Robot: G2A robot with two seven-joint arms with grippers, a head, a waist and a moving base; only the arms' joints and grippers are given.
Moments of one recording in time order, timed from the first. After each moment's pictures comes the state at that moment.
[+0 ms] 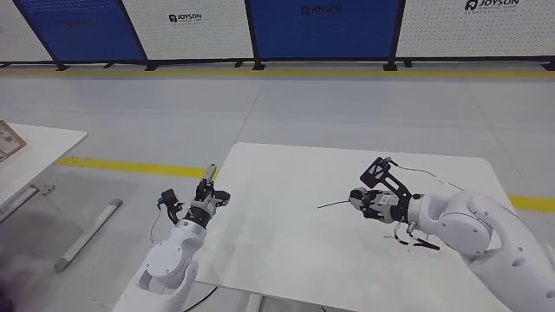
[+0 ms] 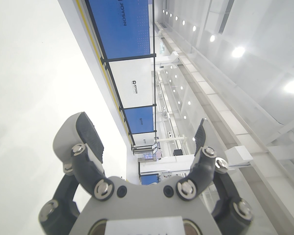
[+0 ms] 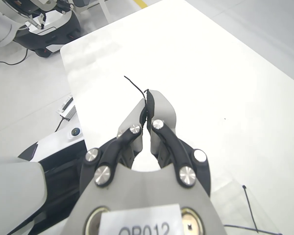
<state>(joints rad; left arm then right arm) 1.73 -1.15 -1.60 -1.80 -0.42 0.00 0.00 -0.73 -0.90 0.63 -1.58 -0.40 -0.34 0.68</state>
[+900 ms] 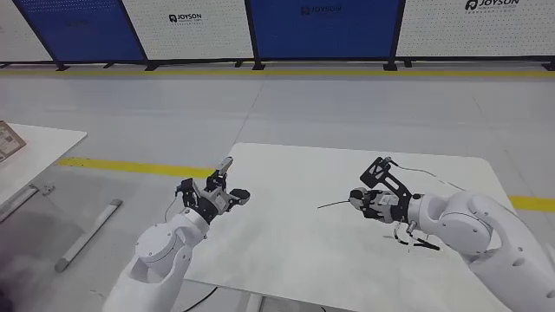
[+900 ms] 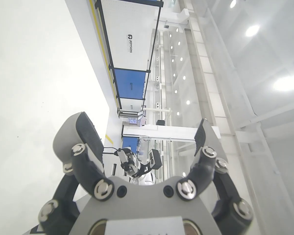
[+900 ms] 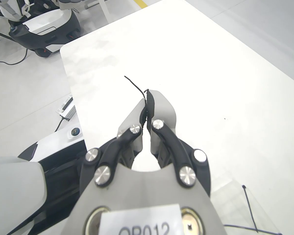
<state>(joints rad) 1.69 -1.14 -1.65 -1.90 -0.65 0.23 -0.25 -0.73 -0.90 0.63 -1.58 -0.40 -0.34 0.68</state>
